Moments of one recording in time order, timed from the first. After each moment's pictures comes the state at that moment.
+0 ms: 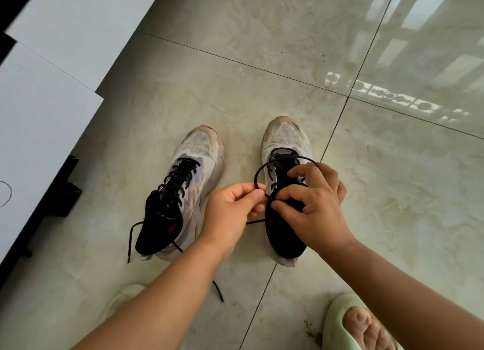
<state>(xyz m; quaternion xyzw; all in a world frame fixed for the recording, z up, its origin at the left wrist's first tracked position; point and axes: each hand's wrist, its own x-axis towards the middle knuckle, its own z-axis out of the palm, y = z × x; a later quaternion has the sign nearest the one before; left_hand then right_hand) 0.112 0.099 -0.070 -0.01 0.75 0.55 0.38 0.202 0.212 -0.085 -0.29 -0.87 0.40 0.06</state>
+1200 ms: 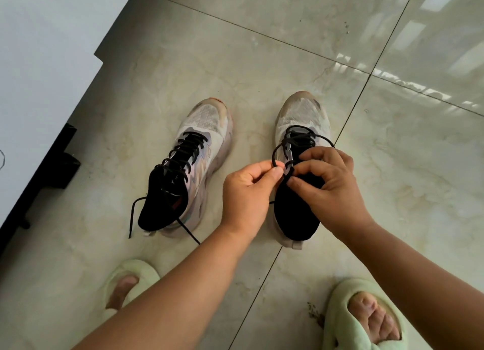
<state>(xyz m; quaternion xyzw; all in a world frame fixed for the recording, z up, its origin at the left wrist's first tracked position) 0.125 0.104 -0.086 0.01 0.75 0.59 0.29 0.201 0.213 -0.086 -0.34 -0.79 0.51 0.05</state>
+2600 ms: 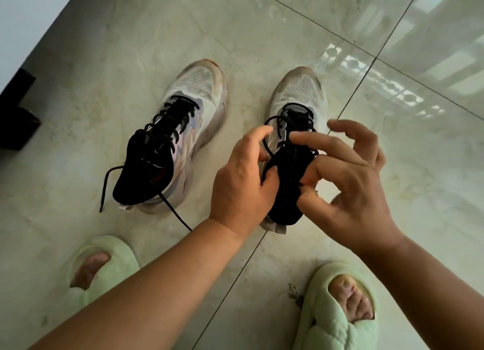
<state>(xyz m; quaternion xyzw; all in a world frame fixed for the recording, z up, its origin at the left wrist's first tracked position) 0.136 0.088 -0.091 0.24 0.87 0.40 0.14 0.215 0.209 -0.048 -0.15 -0.91 0.37 0.11</state>
